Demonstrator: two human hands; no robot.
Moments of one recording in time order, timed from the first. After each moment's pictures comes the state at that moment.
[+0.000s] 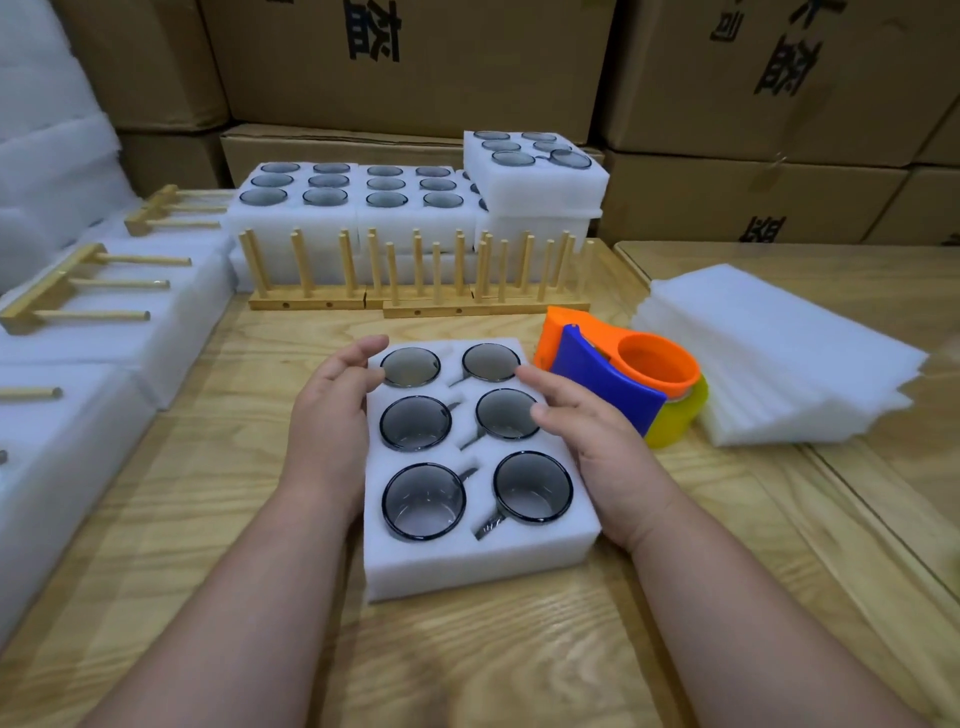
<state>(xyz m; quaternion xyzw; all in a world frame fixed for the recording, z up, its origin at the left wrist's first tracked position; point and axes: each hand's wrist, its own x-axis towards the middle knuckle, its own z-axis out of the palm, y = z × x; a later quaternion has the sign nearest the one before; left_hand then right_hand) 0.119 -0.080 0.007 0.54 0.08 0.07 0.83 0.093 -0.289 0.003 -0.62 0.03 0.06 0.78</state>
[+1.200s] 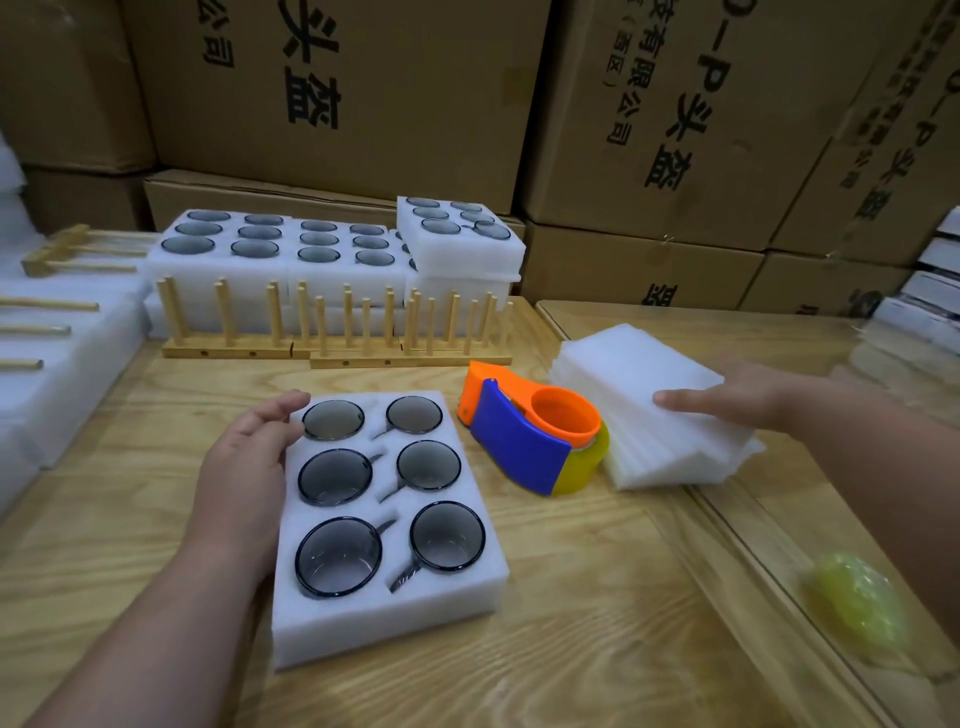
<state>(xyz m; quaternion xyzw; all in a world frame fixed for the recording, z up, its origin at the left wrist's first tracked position) 0.122 -0.079 0.002 0.55 0.10 0.08 0.82 0.133 -0.515 0.110 -0.94 0.26 0.07 0.21</state>
